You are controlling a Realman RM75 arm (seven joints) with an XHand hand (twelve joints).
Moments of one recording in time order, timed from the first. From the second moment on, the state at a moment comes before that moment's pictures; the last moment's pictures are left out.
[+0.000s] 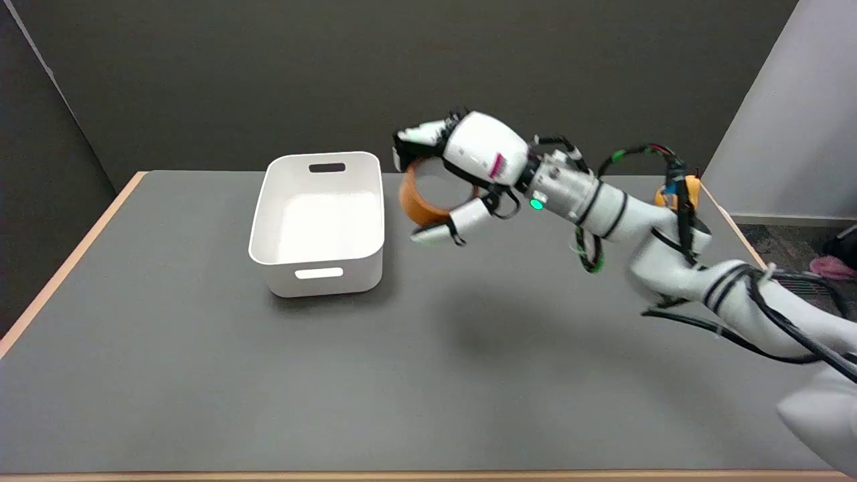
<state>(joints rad) 0.54 -0.93 -2.01 1.10 -0.35 0.86 1.13</state>
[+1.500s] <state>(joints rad) 0.82 -1.44 -2.30 0.68 -0.02 0.48 0.77</state>
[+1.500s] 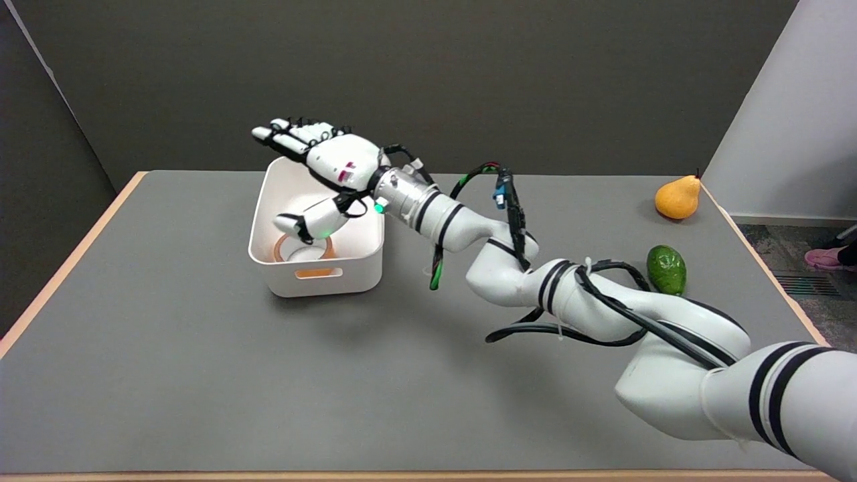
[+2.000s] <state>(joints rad) 0.73 -1.21 -2.11 0.78 0.22 0.55 0.75</state>
